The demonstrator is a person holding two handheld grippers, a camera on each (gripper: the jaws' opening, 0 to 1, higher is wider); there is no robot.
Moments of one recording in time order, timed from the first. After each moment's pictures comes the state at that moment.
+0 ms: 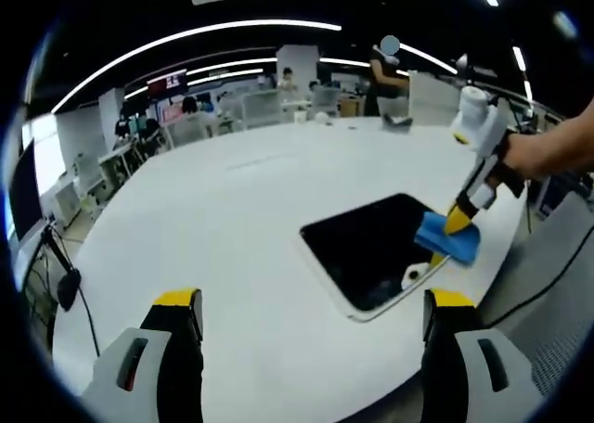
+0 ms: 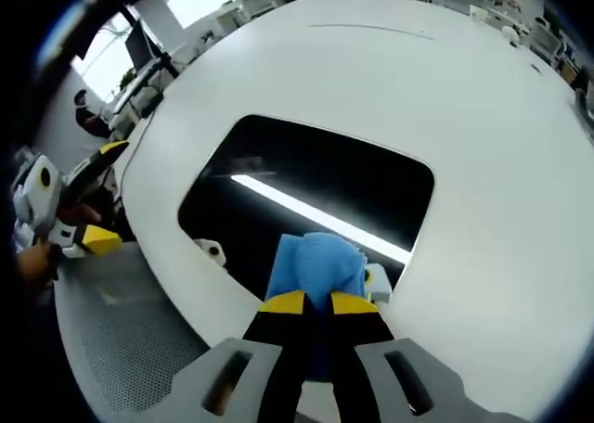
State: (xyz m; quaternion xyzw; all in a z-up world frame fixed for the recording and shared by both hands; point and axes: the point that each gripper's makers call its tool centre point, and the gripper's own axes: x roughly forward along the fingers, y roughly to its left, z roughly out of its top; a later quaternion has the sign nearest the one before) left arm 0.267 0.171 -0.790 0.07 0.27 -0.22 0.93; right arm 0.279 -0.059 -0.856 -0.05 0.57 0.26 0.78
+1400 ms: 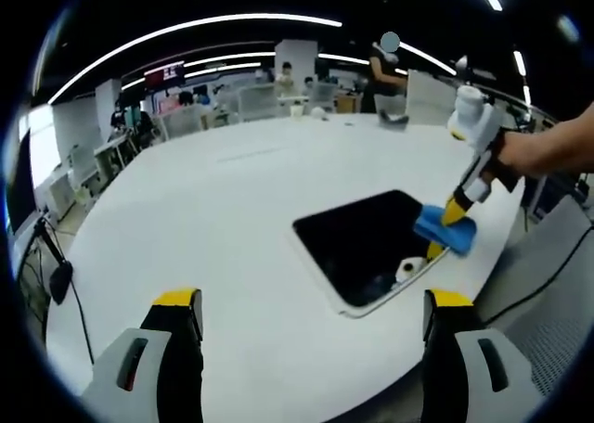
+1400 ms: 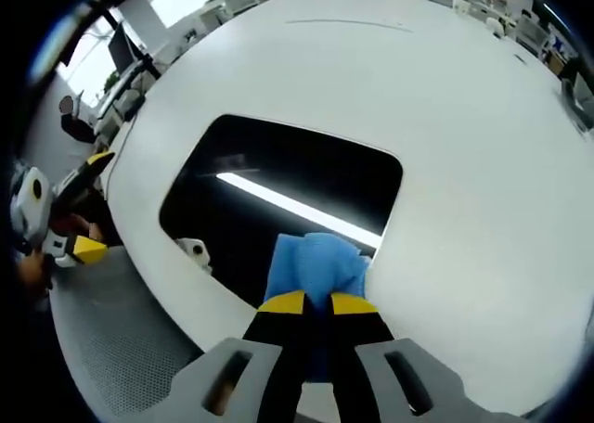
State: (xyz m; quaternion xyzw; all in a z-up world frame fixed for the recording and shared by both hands) left arm 0.263 0.166 -0.795 0.06 0.28 -0.24 0.93; right arm 0.287 -0.079 -0.856 -0.06 0.58 0.23 0.78
